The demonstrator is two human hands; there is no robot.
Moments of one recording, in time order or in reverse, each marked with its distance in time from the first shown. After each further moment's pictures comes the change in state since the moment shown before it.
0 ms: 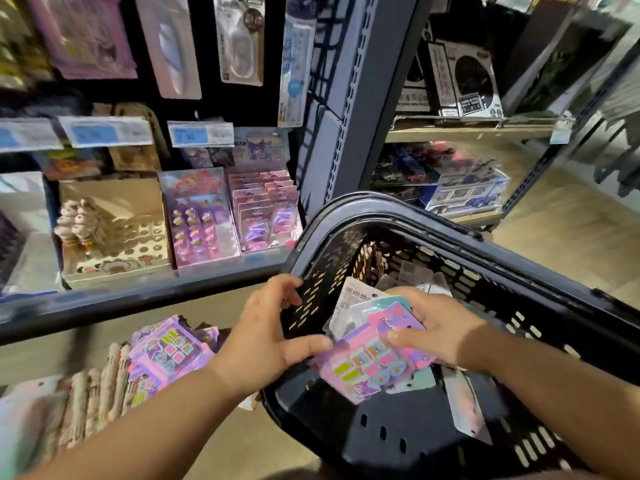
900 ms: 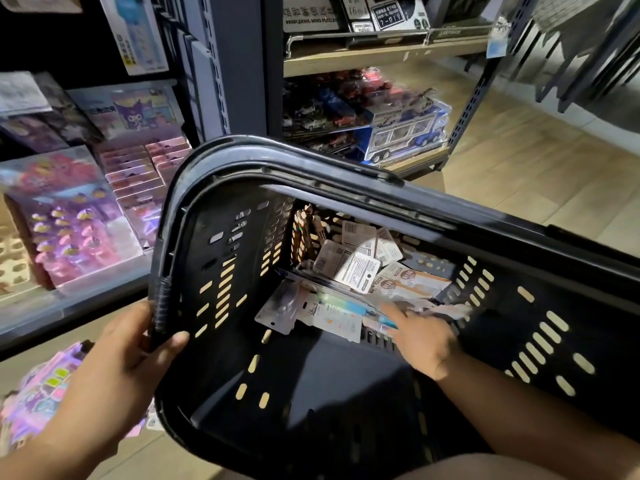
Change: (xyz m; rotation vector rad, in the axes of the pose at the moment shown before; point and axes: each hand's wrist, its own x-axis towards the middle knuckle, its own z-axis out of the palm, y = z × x) left_hand 0.028 -0.058 0.025 0.178 0.168 -0.110; right_hand 0.031 0.215 0.042 -1.002 0.227 0.377
